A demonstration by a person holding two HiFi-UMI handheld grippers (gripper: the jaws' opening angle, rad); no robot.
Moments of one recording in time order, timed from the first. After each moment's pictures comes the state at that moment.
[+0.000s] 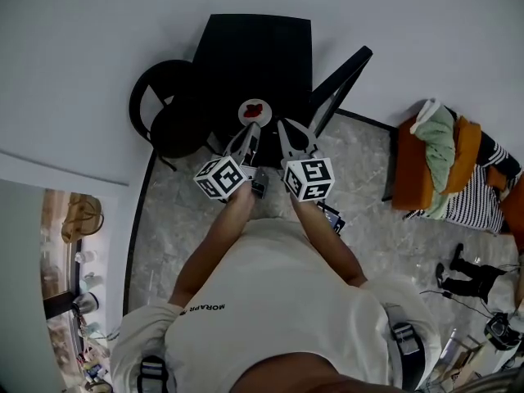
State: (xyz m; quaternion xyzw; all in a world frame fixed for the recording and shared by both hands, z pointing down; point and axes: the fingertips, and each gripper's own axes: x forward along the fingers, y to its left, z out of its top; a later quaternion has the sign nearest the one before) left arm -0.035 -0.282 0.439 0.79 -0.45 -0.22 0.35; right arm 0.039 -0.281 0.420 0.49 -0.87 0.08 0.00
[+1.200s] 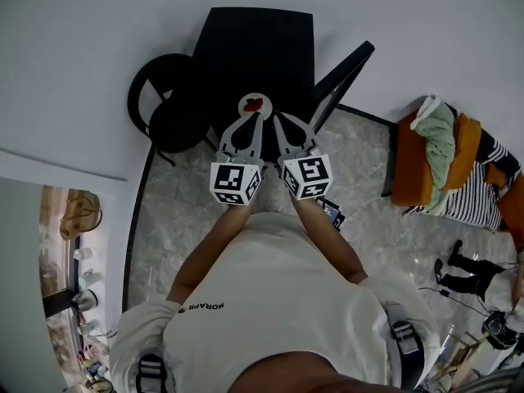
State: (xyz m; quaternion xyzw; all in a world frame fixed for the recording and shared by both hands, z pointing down) left arm -0.023 -0.271 0.390 0.85 -0.52 -0.06 0.04; right arm 0.023 -0.277 0.412 0.47 -0.88 0.04 0.00
